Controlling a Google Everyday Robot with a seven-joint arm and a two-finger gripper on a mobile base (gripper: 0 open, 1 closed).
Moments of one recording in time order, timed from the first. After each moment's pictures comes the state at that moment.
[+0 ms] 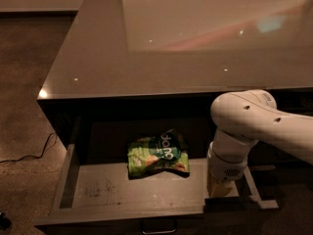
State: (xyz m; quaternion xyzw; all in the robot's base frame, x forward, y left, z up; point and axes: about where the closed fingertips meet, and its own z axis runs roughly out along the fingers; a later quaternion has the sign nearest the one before) arm 0.367 -0.169 0.658 0.69 -0.71 -0.12 0.05
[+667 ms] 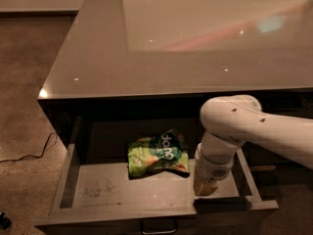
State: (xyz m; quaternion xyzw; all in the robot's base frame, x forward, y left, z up) arm 0.379 -0.139 0.640 0.71 -0.69 -0.13 0.03
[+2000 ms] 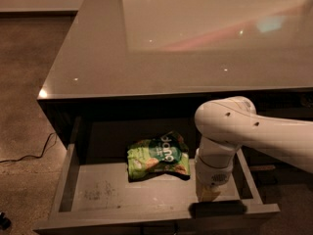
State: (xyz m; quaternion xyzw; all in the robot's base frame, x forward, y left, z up) arm 0.365 -0.135 0.635 0.73 -0.67 -0.13 0.06
